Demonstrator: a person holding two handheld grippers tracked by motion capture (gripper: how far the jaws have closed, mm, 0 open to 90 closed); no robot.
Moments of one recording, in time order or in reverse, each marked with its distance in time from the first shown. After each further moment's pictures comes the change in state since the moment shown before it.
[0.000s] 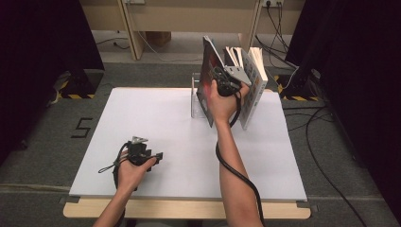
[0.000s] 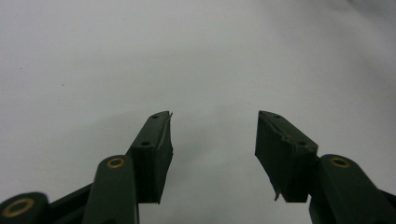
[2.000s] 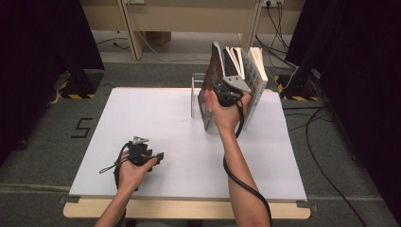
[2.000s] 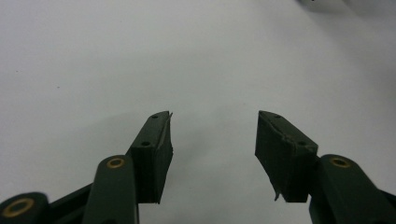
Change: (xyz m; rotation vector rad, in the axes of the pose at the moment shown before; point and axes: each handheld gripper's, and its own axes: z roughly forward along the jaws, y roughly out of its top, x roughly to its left) left arm -0.004 0.000 0.001 -0.008 0.002 -0.002; right arm -0.005 -0.021 -0.018 0.104 0.025 -0.085
